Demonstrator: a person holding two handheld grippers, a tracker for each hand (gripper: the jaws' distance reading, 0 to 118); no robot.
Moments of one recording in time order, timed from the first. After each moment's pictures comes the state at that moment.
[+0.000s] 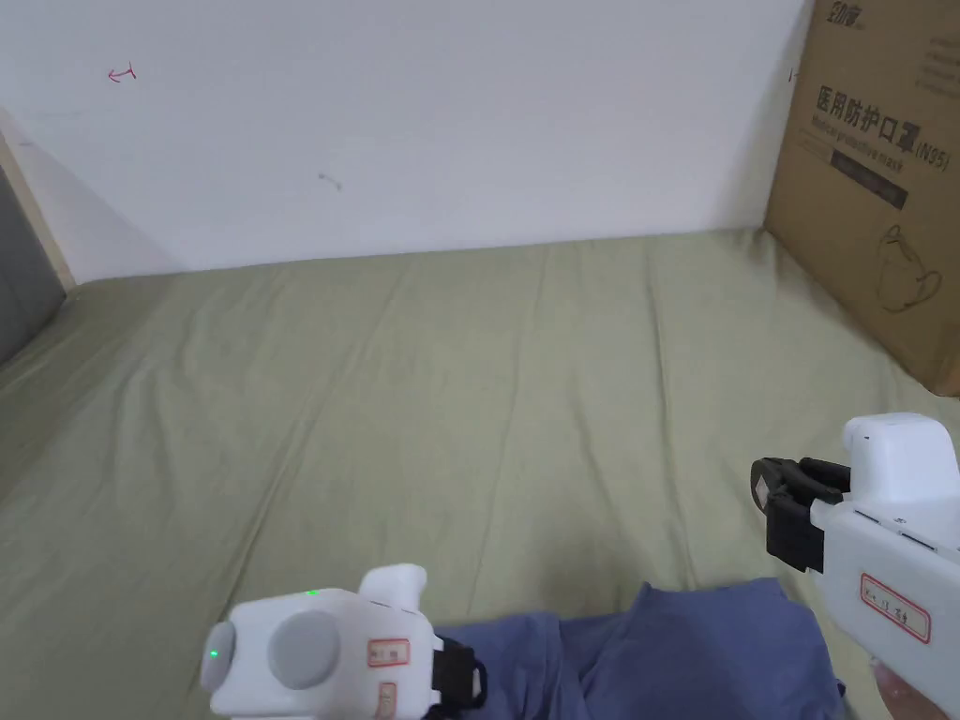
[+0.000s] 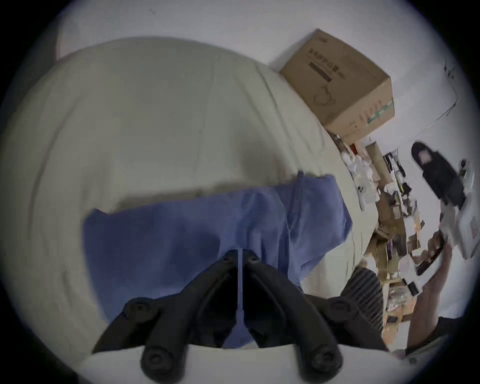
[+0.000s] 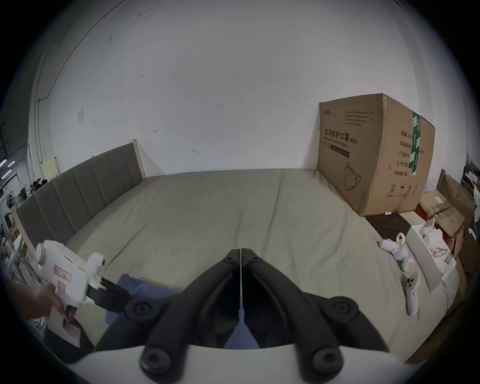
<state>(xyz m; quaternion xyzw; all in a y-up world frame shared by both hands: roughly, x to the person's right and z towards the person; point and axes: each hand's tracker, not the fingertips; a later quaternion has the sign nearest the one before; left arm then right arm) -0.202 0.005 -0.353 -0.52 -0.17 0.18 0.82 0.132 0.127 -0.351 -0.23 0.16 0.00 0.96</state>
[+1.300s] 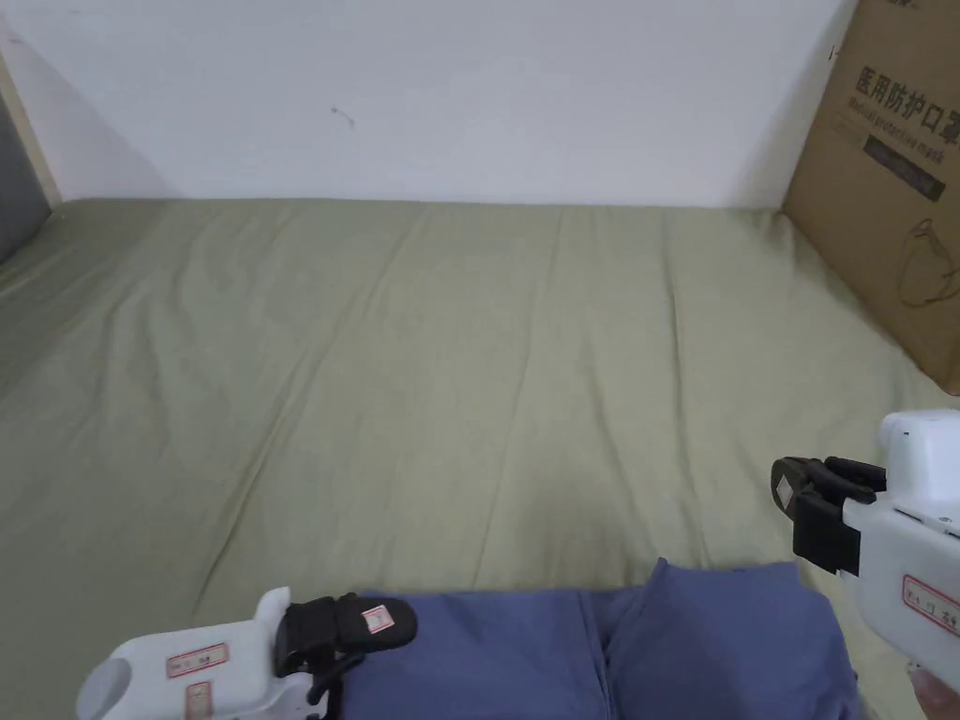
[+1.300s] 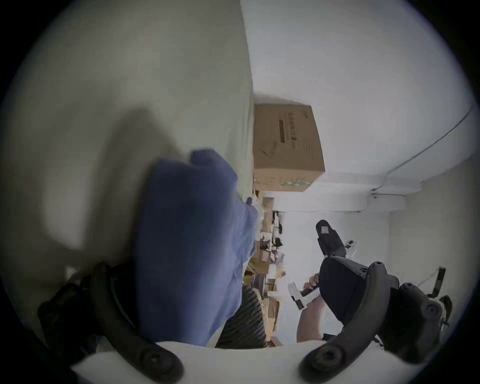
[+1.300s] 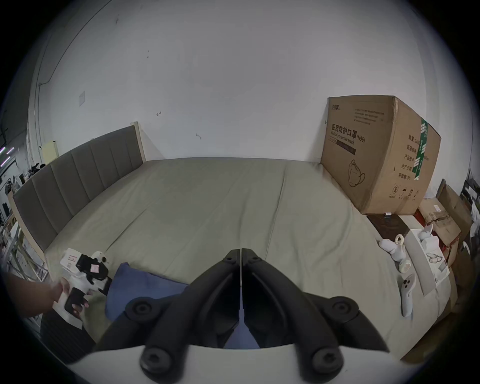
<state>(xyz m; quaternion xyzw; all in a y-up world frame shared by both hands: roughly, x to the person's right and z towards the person) -0.336 -0.110 -0.340 -0.40 -0.33 0.59 0.62 0.108 0.128 -0.350 -0.26 0.16 0.03 0.95</state>
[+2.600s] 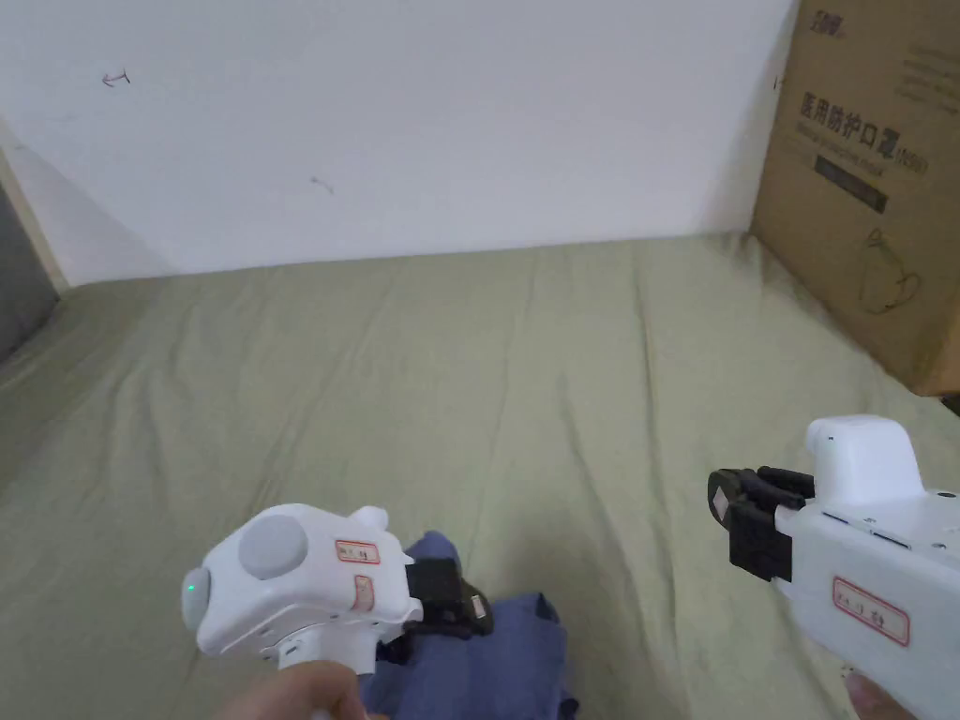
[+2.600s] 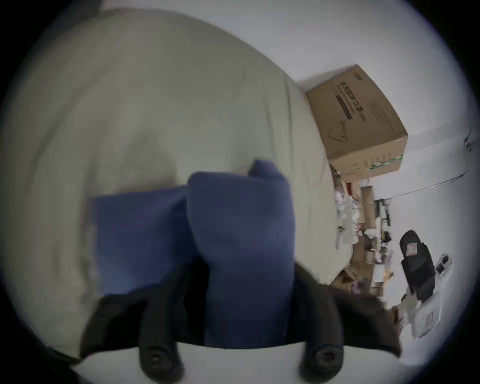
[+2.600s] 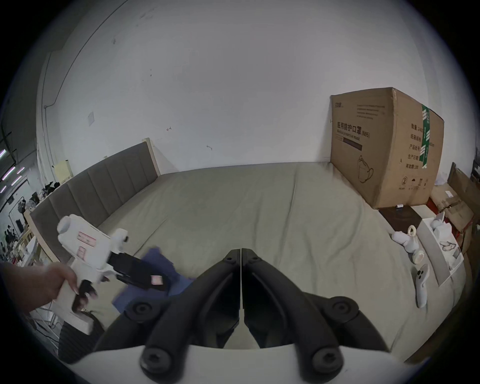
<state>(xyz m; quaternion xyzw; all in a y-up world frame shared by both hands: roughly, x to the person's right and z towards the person) -0.213 0.042 -0.389 -0.53 -0.13 0.35 0.76 0.126 0.140 -0.333 -0.25 0.20 -0.02 0.95</state>
